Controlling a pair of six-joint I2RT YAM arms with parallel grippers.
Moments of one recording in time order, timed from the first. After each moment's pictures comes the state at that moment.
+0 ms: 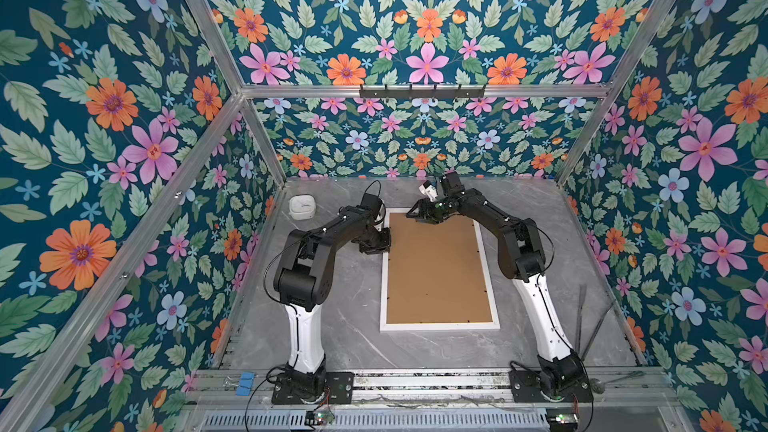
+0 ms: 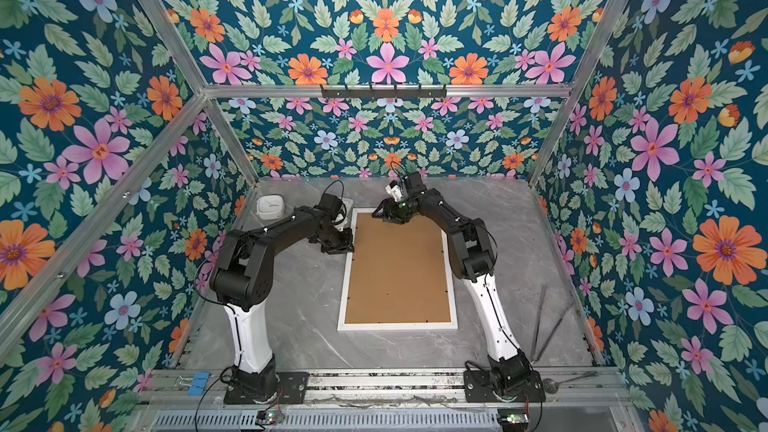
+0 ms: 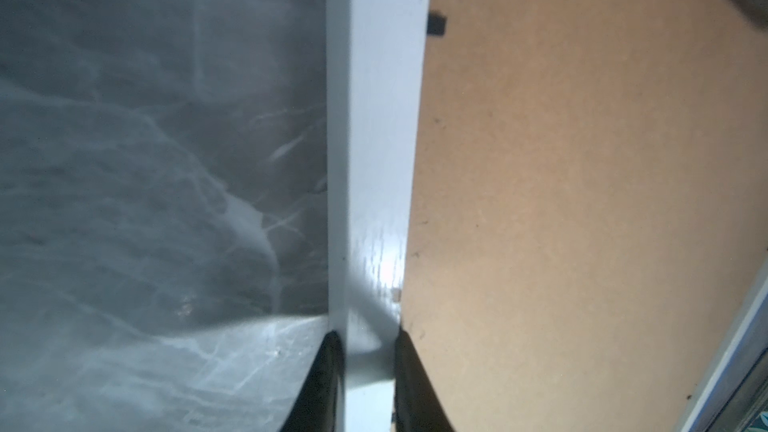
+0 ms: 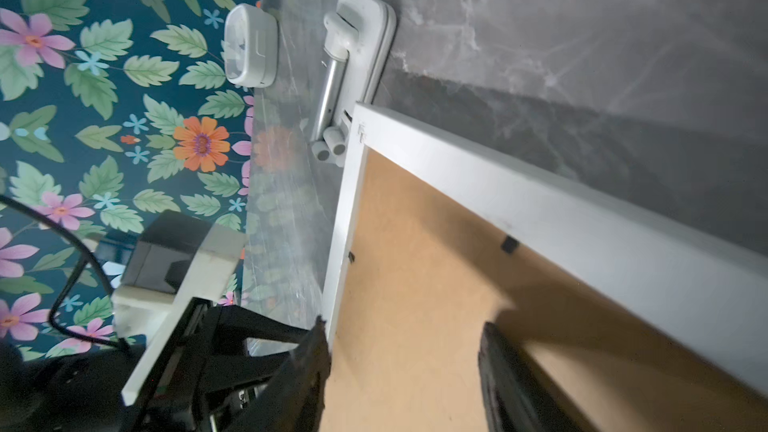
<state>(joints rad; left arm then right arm) -0.38 2.02 1.40 -0.69 0.27 -0.41 0.39 2.53 2.17 -0.57 -0.74 0.45</state>
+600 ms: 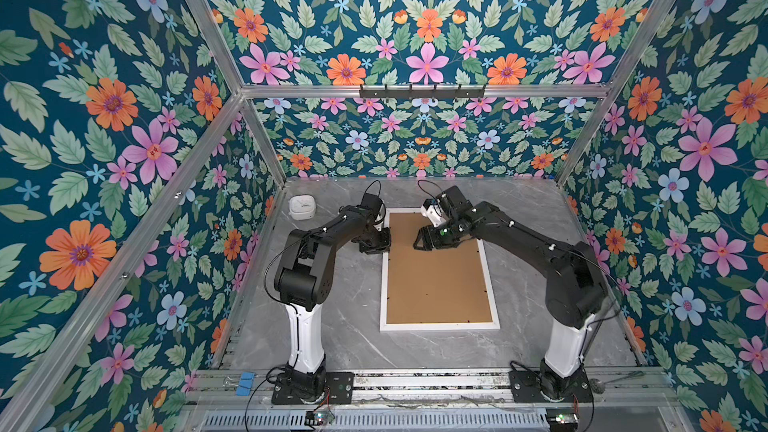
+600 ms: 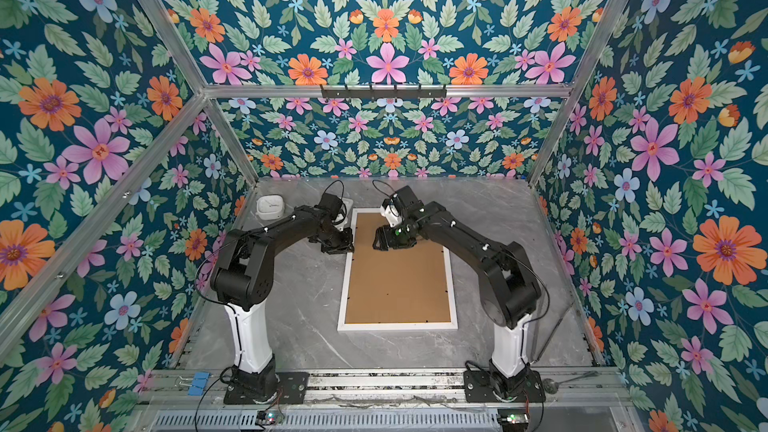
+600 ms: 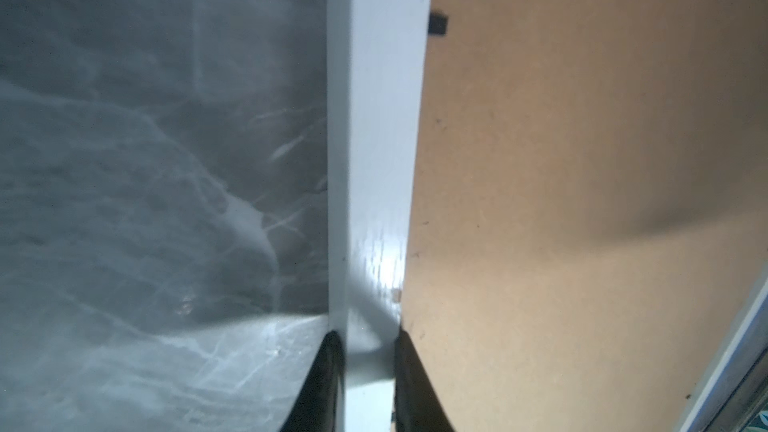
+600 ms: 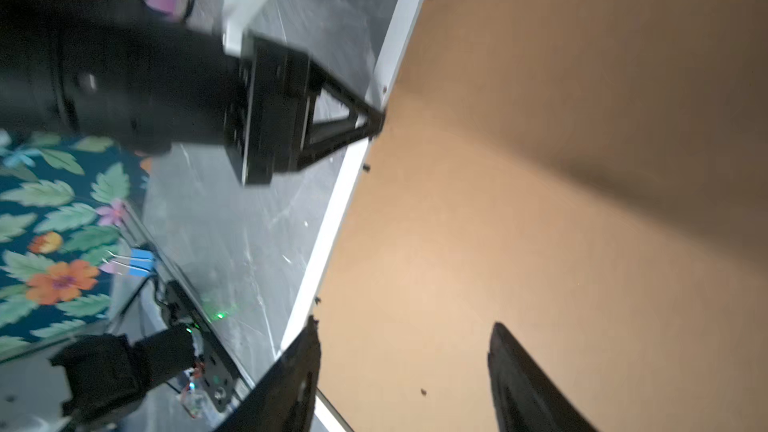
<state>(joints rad) -0.37 2.02 1.42 -0.70 0.28 -0.41 0.63 1.81 1.46 -0.70 -0.34 0.32</state>
